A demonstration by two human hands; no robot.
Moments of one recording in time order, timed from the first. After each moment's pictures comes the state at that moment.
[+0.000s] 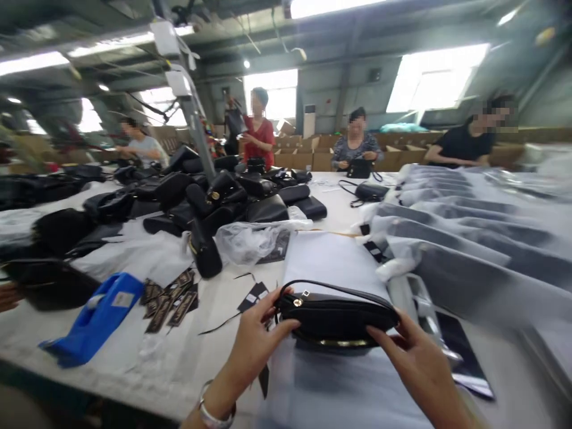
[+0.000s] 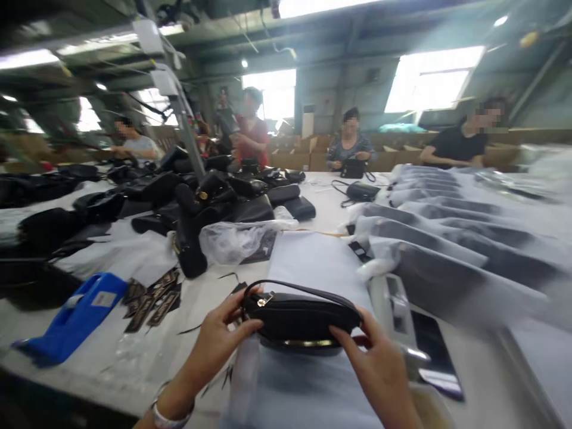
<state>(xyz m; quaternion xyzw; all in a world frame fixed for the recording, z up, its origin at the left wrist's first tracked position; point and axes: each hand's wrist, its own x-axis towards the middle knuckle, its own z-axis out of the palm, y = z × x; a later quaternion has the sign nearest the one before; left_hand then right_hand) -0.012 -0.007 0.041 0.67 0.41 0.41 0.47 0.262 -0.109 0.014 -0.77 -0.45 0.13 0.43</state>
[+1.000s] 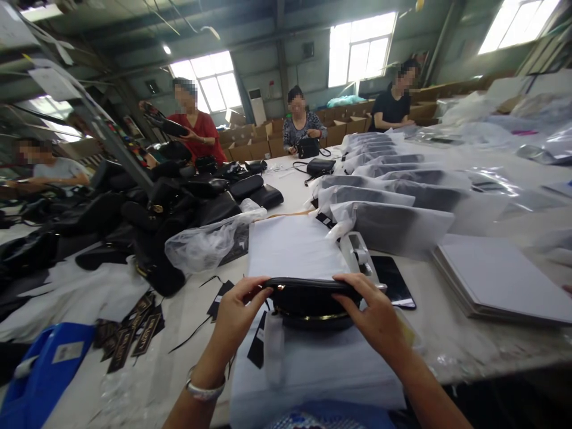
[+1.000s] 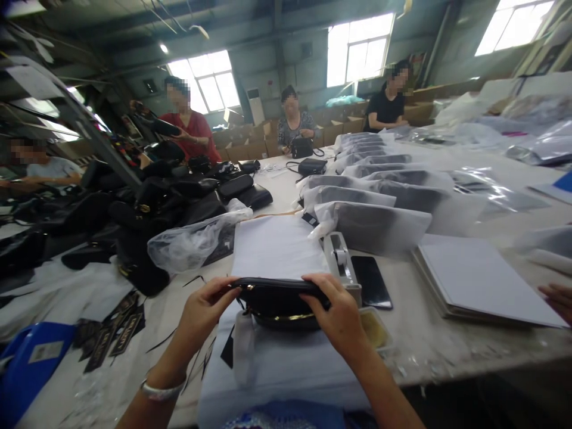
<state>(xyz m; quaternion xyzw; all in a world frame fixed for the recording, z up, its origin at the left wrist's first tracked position) 0.043 -0.002 0.045 0.77 0.38 0.33 0.40 0.286 -0.148 0.009 -0.67 -0.55 0.01 0.50</state>
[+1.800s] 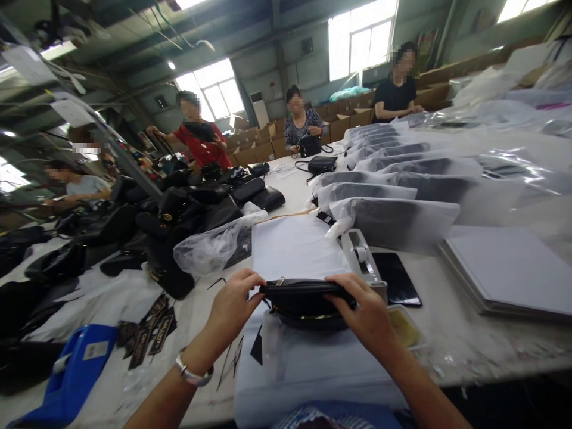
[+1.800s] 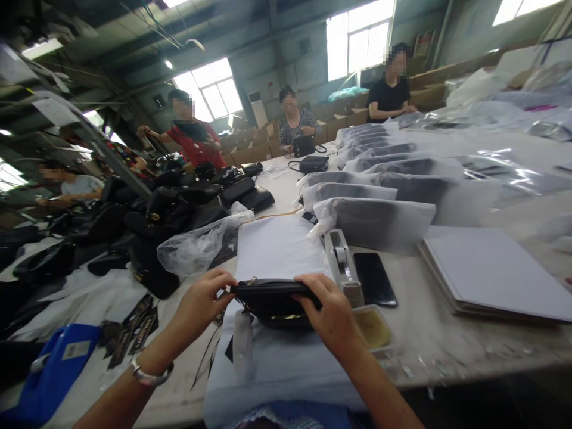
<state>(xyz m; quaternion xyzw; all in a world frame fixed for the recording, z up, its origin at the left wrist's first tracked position) 0.052 0.003 0.083 0.91 0.36 0.18 0.14 0.288 -0.147 -0.001 -0.65 -0.56 0.03 0.52</state>
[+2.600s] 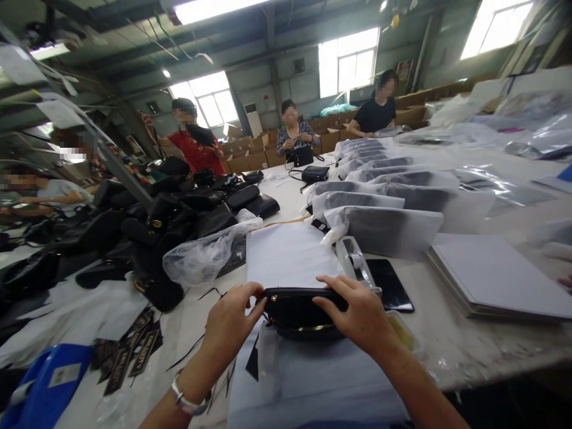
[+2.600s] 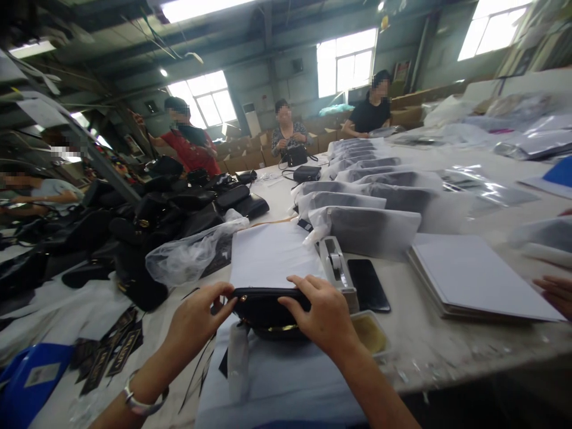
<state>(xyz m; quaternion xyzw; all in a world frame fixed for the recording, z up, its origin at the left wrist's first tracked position) 0.054 -0.011 0.085 0.89 0.42 0.16 0.11 0.282 -0.141 0.030 -0.70 -0.59 -0.03 0.40</state>
